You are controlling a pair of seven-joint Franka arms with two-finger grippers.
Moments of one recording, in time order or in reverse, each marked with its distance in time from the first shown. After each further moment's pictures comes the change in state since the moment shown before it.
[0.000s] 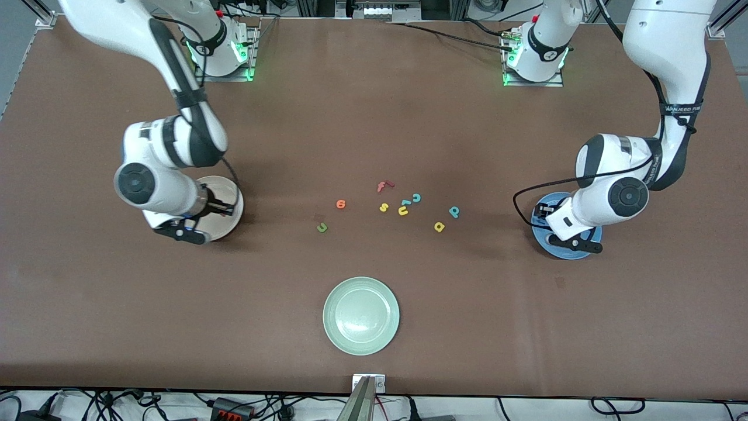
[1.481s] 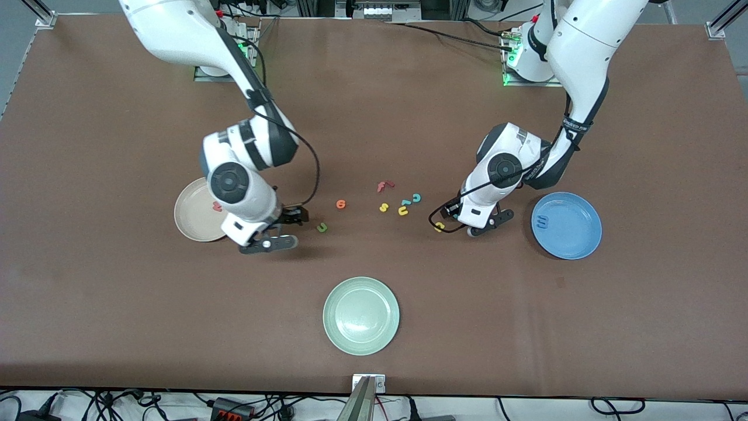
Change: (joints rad) left arm -0.133 0.148 -0.209 -0.060 0.000 0.327 -1.026; right arm 0.279 0.241 0.034 0.347 -0.001 0.060 -0.141
